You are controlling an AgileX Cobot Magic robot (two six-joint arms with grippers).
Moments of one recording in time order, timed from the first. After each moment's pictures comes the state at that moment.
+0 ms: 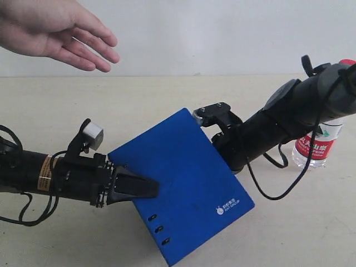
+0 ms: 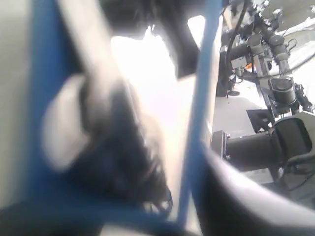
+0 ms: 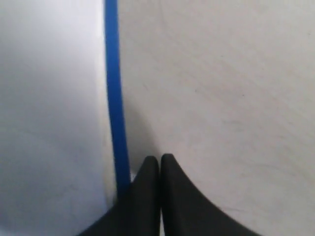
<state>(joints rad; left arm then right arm) -0.06 2.08 -0.73 1.46 -1.22 -1.37 0.56 2.04 -1.06 1.03 0.52 -1.21</state>
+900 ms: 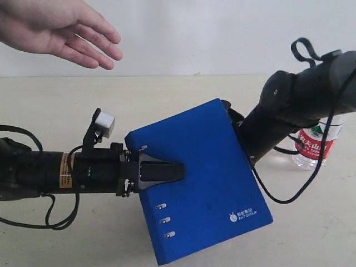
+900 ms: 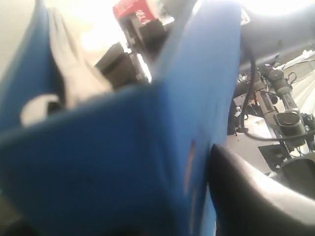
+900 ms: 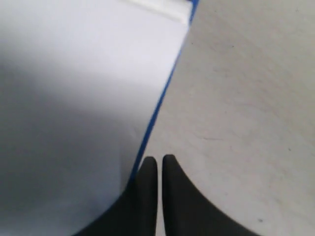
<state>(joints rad) -0.21 2.01 -0.68 1.15 -1.21 -1.21 0.63 1.89 -1.03 0.56 0.49 -0.74</state>
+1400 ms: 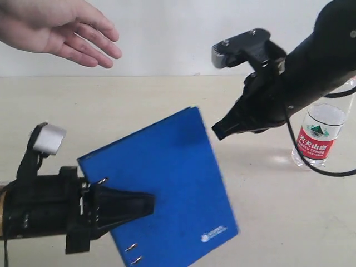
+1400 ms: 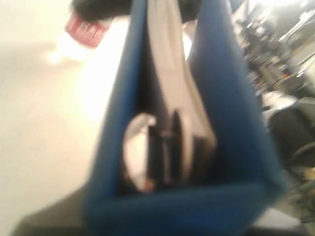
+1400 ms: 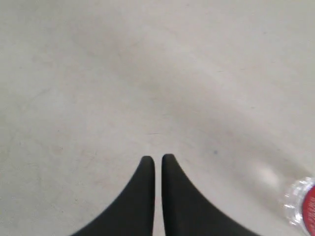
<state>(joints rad) -0.23 1.56 -0.32 1.07 -1.09 -0.99 0.66 1.51 -1.03 0.09 0.60 -0.20</state>
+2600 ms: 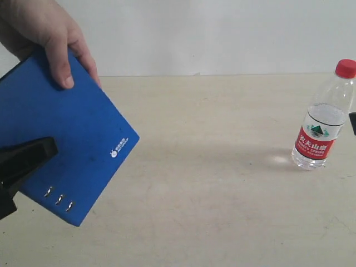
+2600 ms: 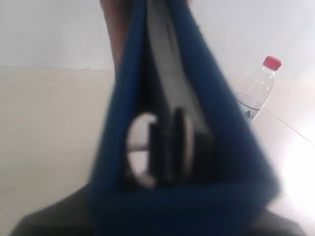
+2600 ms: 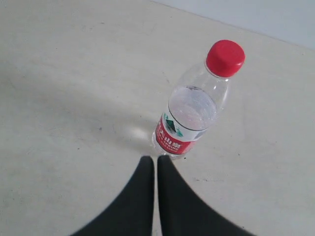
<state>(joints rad) -0.23 0.80 -0.15 0.65 -0.48 -0.86 0.66 0.83 -0.74 -0.48 0.75 0.38</state>
